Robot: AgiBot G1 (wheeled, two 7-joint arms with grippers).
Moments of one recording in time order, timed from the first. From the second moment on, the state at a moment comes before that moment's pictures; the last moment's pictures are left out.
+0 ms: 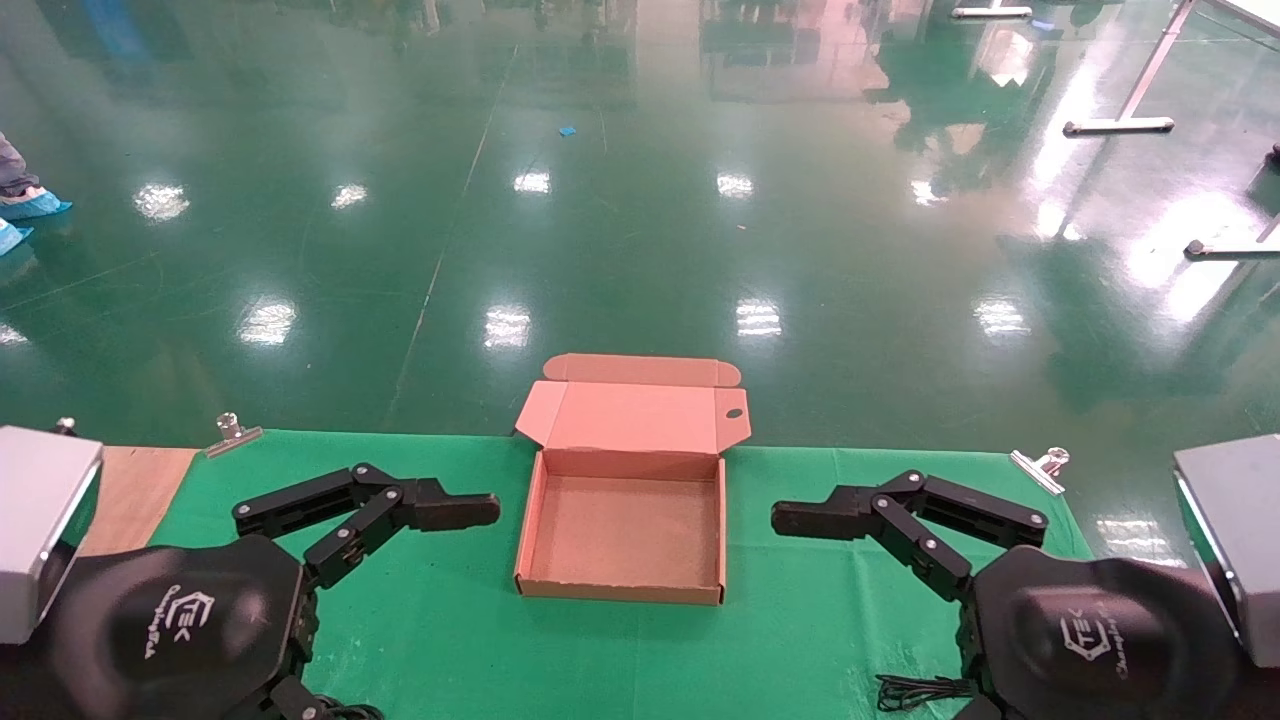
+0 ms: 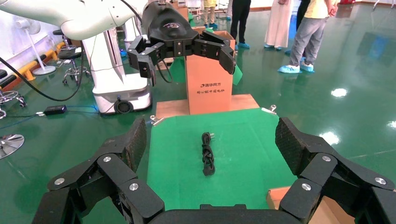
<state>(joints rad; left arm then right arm) -1.08 0.61 0.28 -1.28 0.73 1.50 -0.18 1.07 -0.61 -0.28 1.28 -0.73 -1.50 0.19</state>
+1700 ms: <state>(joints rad) -1.45 0.84 0.67 -0.79 1.58 1.51 0.14 1.40 -0.78 -0.65 1.04 -1.69 -1.50 -0.08</state>
